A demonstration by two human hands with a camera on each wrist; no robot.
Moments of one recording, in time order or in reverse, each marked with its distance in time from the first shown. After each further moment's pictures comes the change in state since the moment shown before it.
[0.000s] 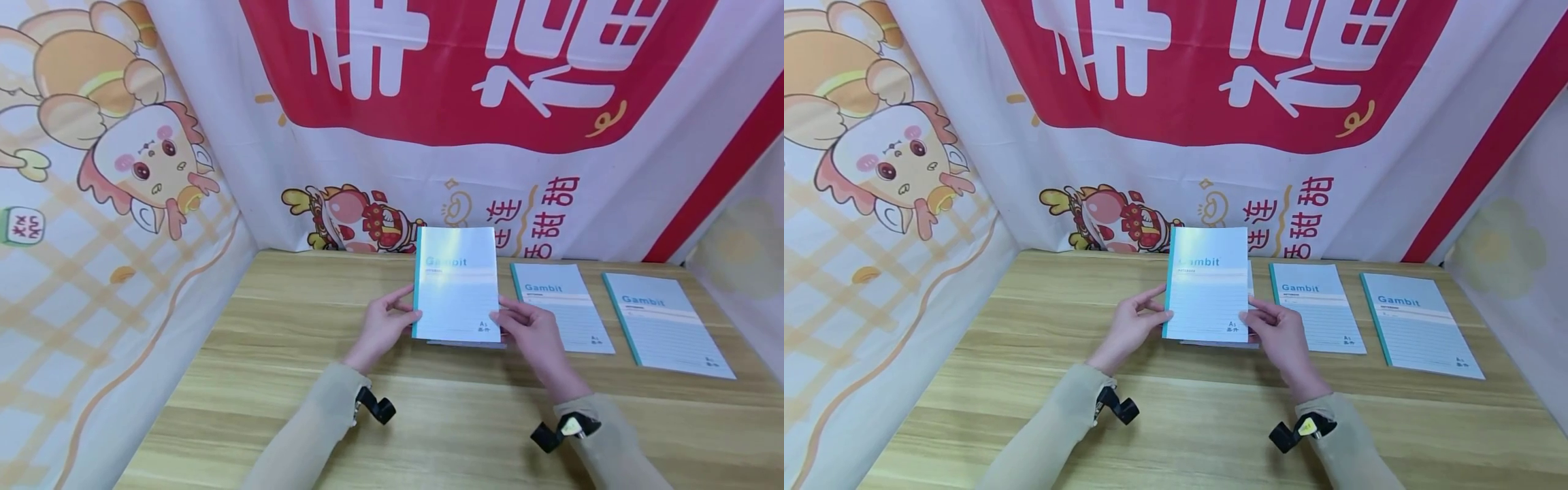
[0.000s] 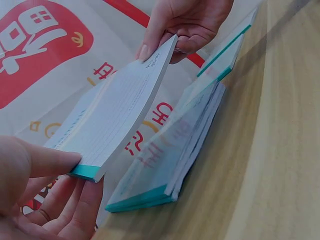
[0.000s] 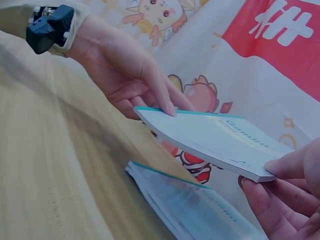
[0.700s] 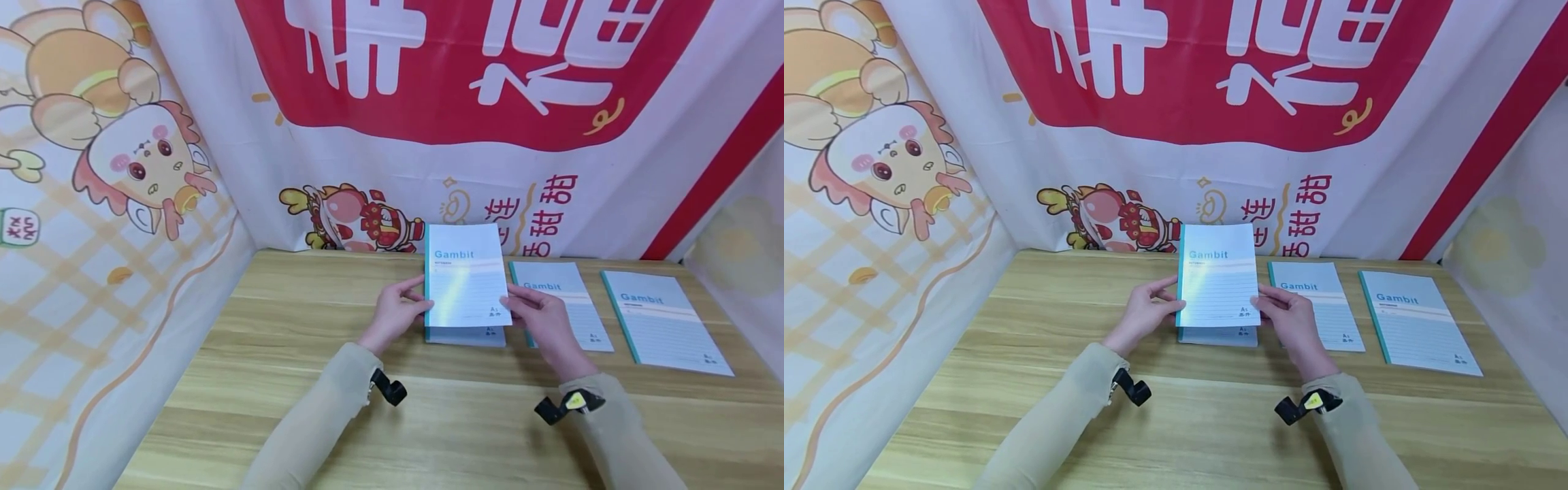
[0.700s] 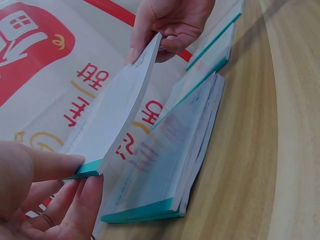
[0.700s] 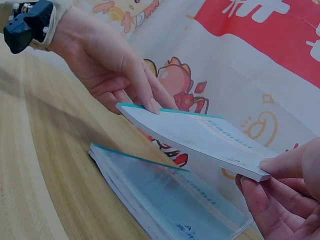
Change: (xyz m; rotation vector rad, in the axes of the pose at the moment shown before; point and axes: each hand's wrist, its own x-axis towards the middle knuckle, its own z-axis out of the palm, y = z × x) left_hand 0.026 0.013 0.020 0.116 0.010 -0.062; right_hand 0.023 -0.001 -0.022 -0.022 -0.003 0.009
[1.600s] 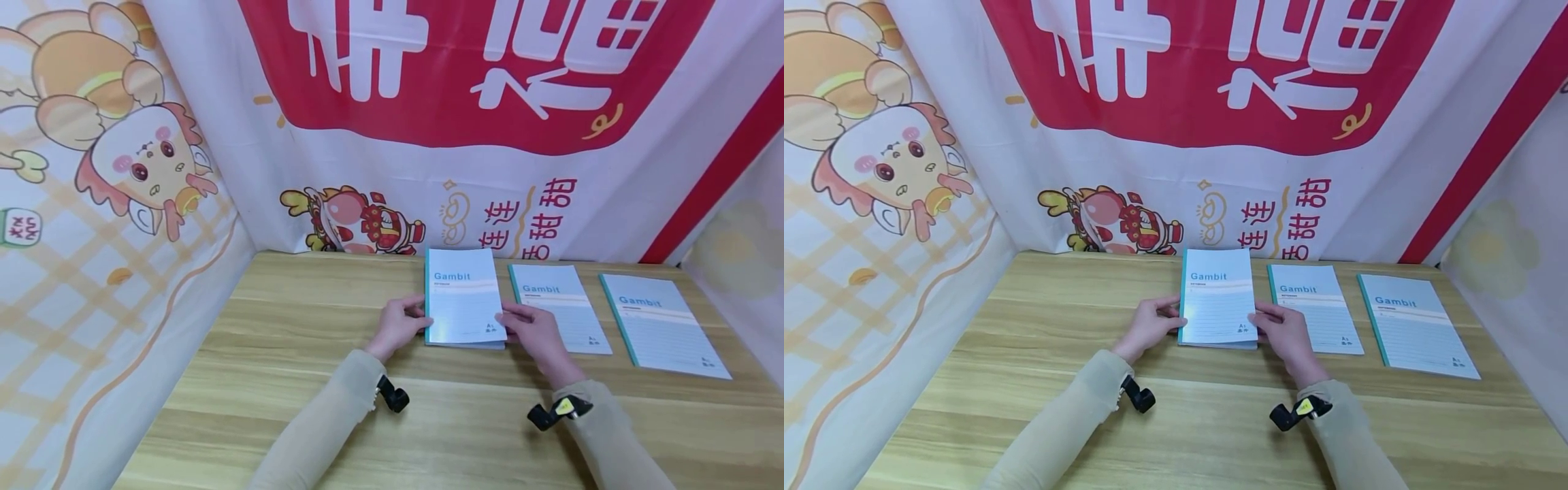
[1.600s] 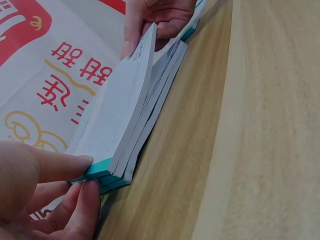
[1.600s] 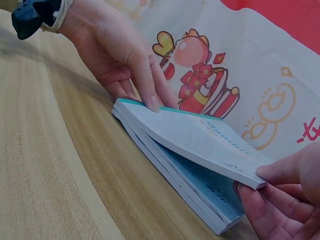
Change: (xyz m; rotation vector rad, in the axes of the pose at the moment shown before) left_hand 0.007 -0.030 0.008 0.225 -0.002 0.039; right_hand 0.008 0.029 0.009 -0.062 -0.013 0.080
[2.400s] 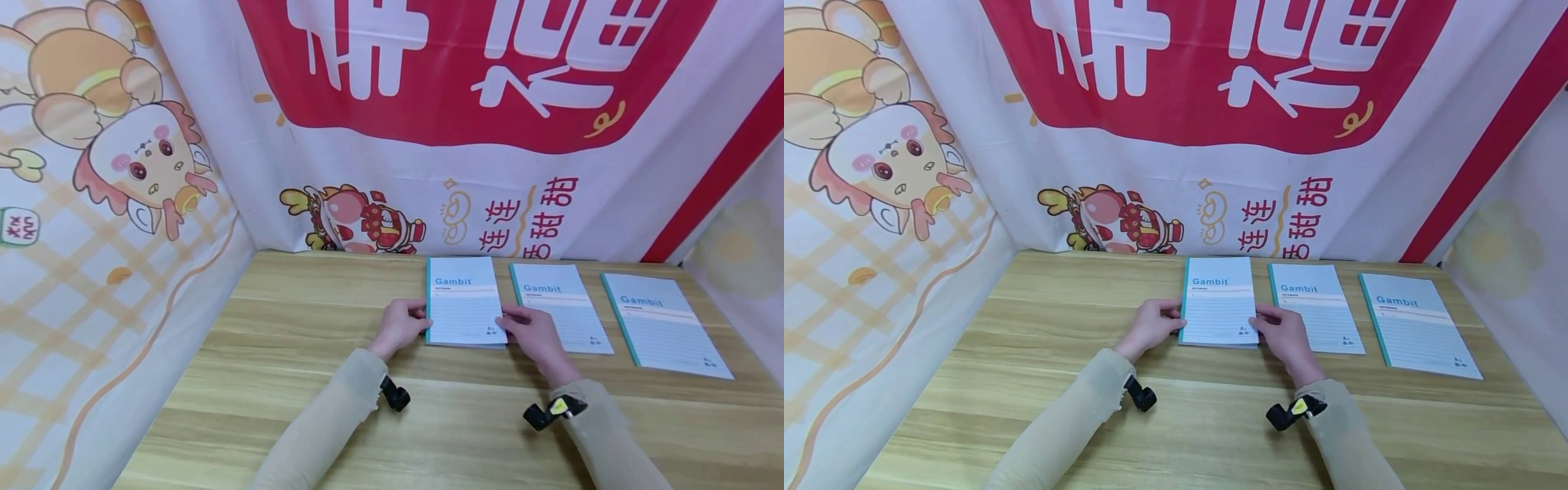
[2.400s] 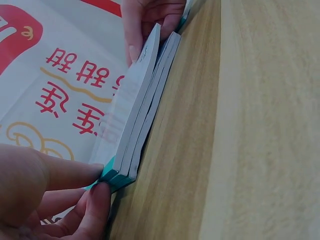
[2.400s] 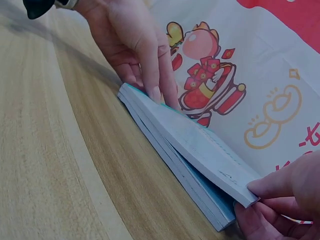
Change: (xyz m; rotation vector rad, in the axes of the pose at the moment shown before) left_hand -0.002 0.005 0.001 0.111 -0.039 -0.005; right_hand 0.002 0.002 0.005 -0.131 0.013 -0.017
